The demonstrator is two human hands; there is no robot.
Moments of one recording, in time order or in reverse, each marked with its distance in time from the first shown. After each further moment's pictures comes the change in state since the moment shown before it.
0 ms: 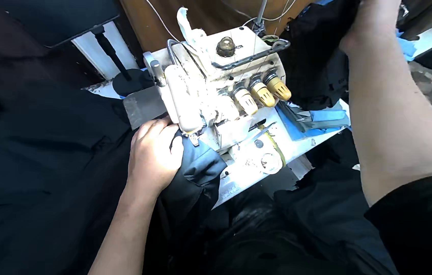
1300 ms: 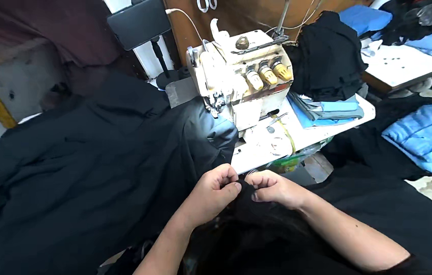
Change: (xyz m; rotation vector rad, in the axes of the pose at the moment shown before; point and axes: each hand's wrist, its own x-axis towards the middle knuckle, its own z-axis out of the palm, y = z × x) left_hand -0.111 0.095 -0.033 -1.163 -0.422 -0.263; right_hand -0.366 0.016 -0.023 0.501 -1.409 0.356
